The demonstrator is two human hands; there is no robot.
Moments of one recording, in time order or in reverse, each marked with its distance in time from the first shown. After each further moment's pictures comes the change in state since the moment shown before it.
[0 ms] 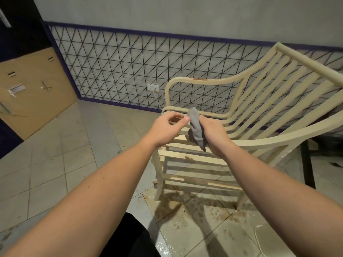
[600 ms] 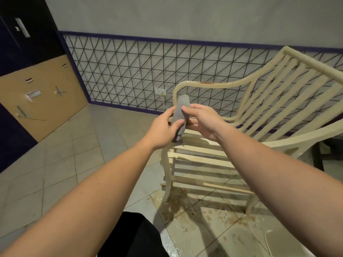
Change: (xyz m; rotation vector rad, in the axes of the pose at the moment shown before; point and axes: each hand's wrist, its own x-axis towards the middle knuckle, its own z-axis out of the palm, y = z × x) left_hand -0.014 0.001 -0.036 0.205 0.106 0.110; right_hand -0.002 -0.062 0.038 0.272 -0.337 0.032
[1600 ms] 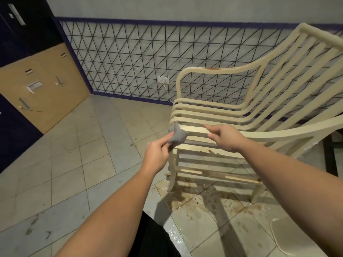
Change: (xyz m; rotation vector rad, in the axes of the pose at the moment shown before) left_hand -0.067 -0.086 0.050 -0.121 0.066 -0.219; right_hand 0.006 0.093 -0.090 -1.187 -0.039 -0.022
